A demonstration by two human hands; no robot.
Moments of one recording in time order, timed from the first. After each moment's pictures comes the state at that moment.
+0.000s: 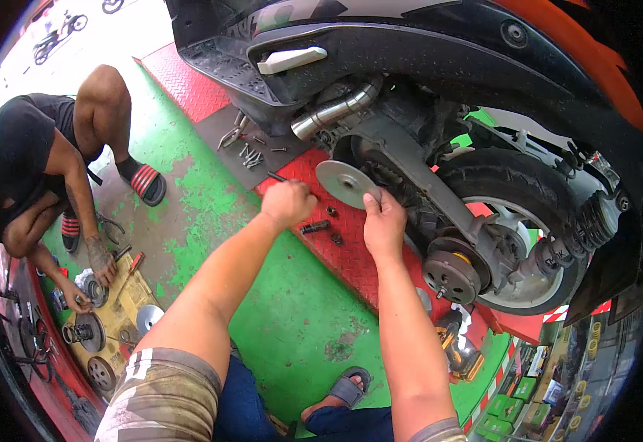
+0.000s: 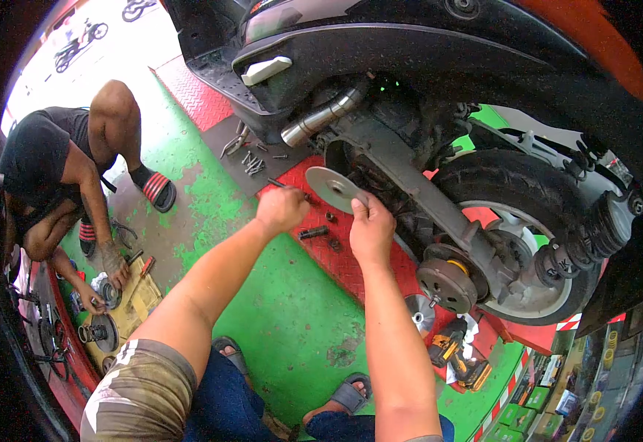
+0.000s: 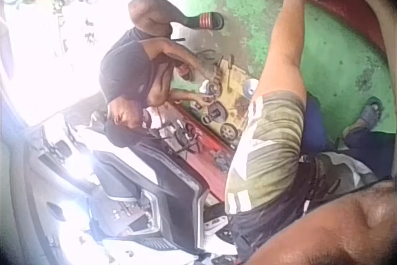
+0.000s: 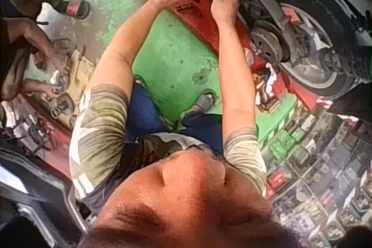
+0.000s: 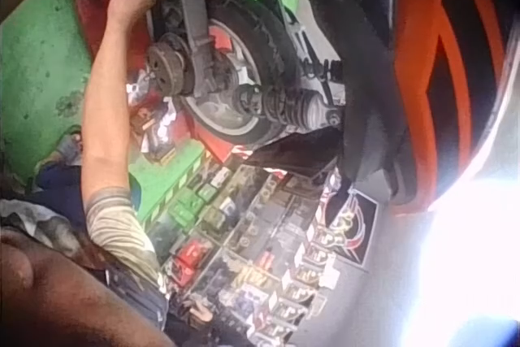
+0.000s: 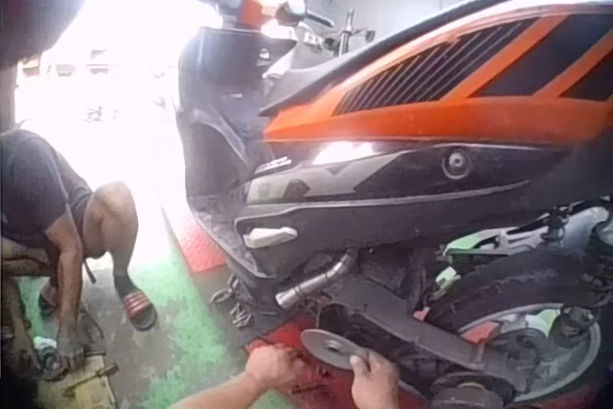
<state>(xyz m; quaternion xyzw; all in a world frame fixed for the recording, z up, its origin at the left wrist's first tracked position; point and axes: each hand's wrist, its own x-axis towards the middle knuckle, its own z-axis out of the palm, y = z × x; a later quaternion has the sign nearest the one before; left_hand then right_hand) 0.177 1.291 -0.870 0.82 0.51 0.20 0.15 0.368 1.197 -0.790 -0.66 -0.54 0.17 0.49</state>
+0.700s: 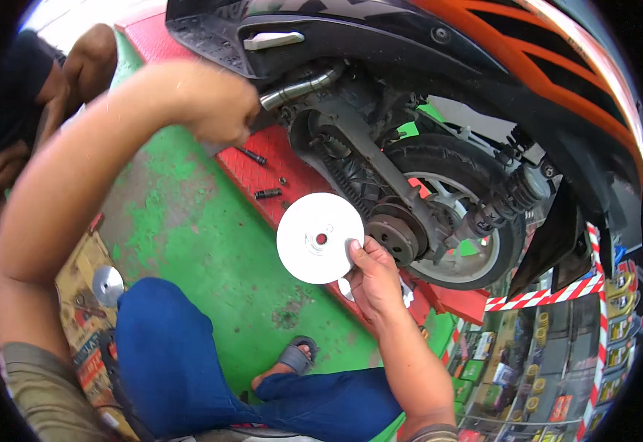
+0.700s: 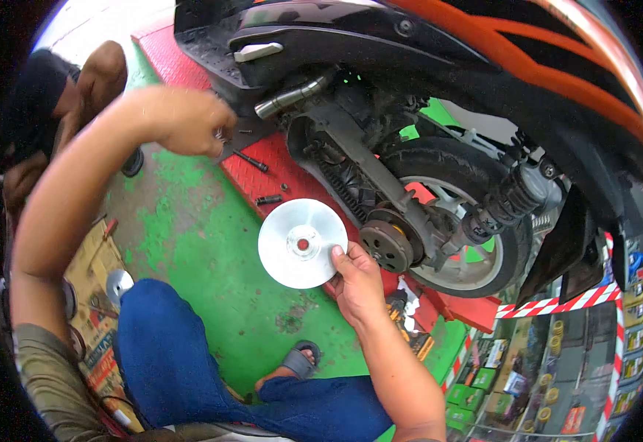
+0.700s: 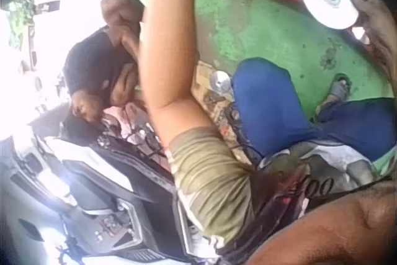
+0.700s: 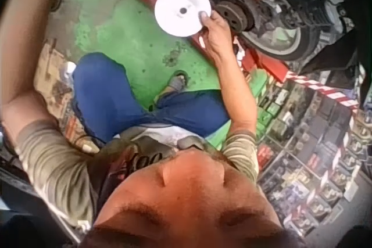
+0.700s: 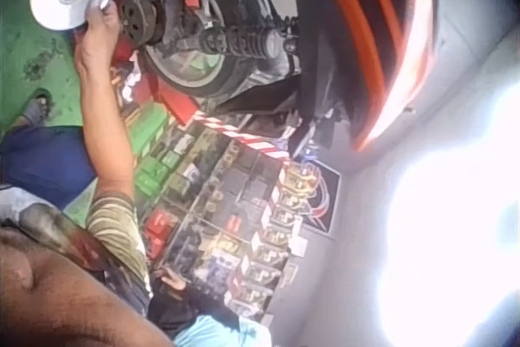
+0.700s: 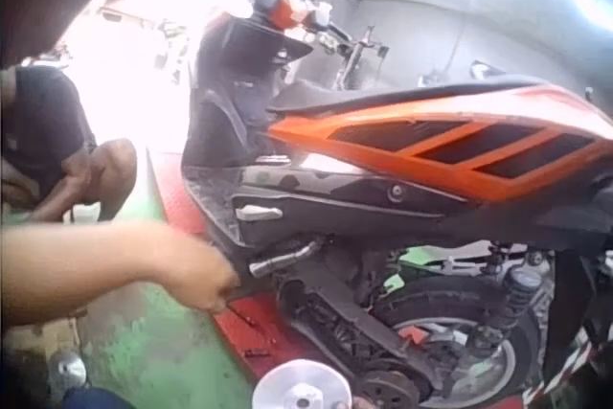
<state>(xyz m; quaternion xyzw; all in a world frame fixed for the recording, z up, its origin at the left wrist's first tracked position) 0.086 1.212 -0.551 0.89 0.41 -0.13 0.11 0.379 1.006 -0.679 -0.54 -0.28 0.60 0.53</state>
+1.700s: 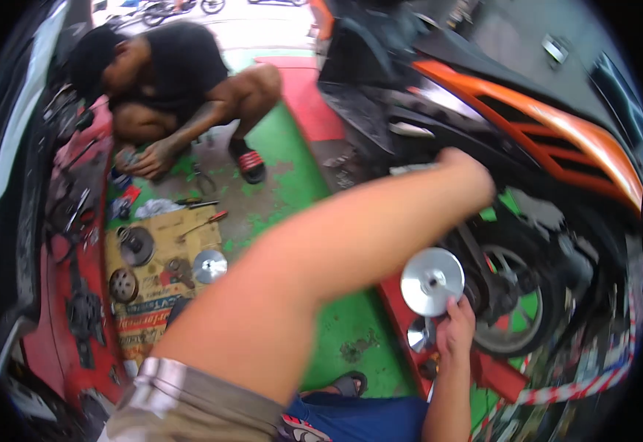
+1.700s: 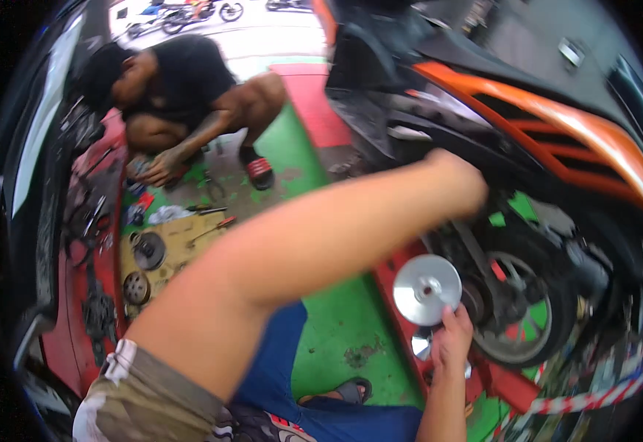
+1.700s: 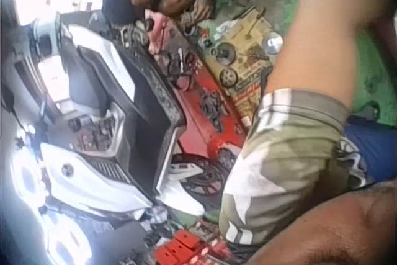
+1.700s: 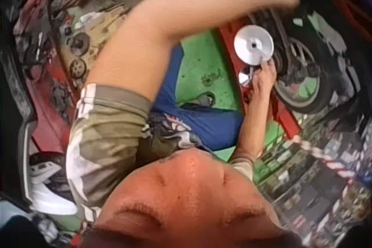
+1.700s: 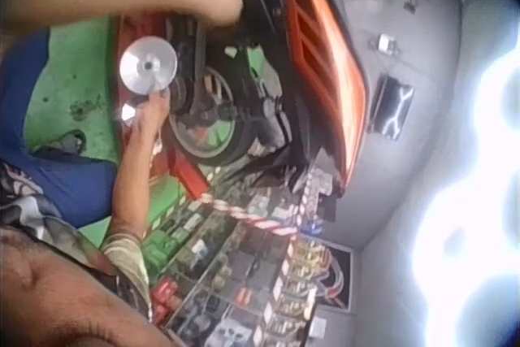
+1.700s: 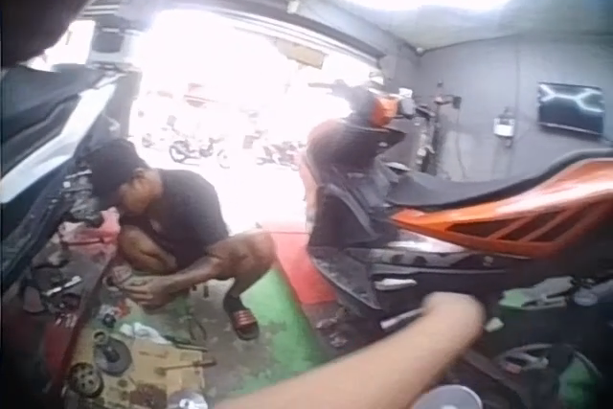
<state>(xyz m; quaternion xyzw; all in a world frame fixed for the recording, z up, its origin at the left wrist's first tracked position) 0.211 1.134 -0.474 0.91 0.40 0.05 0.04 0.411 0.948 -0.666 -0.50 -0.42 0.48 0.58</state>
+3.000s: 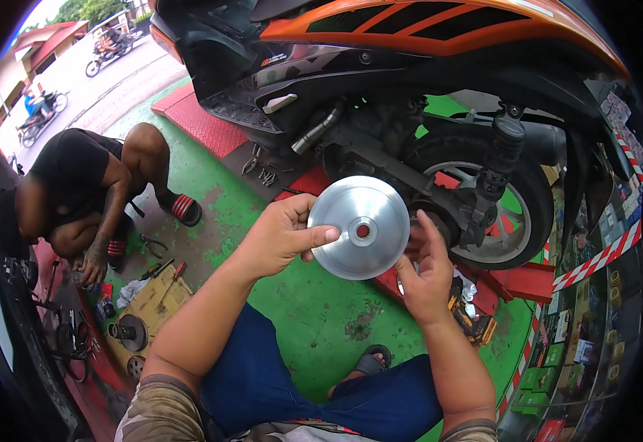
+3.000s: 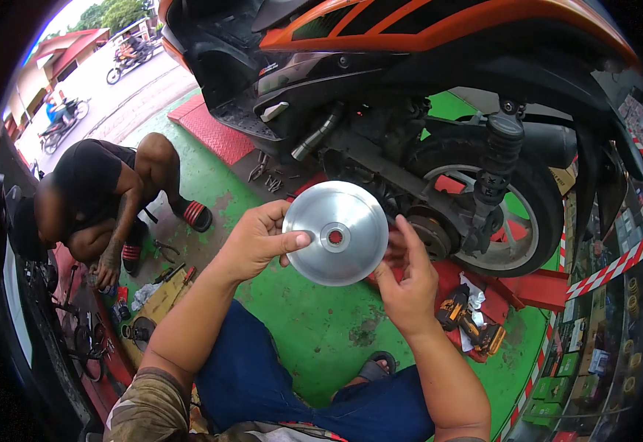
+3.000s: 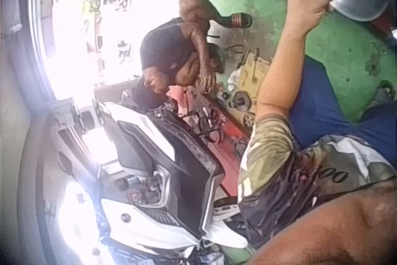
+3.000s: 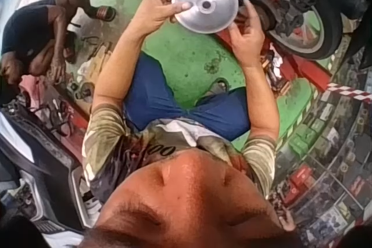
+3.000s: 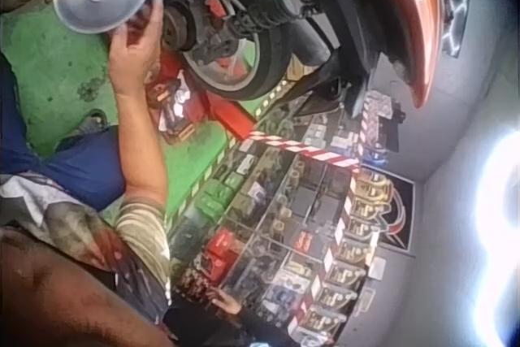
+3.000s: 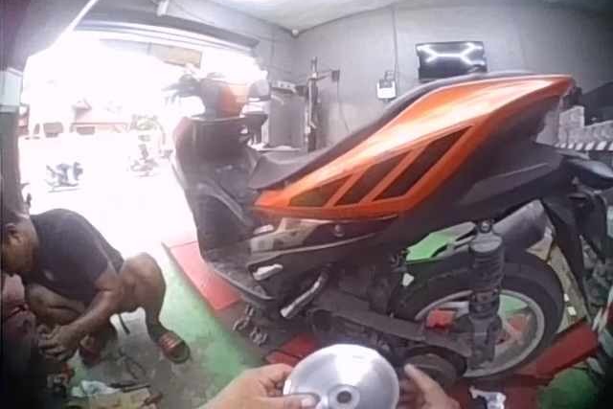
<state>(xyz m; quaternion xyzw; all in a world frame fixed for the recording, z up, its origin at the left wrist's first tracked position) 0.113 1.051 -0.592 0.61 0.28 0.35 0.65 0.357 0.945 -0.615 -0.50 -0.63 0.12 0.59</state>
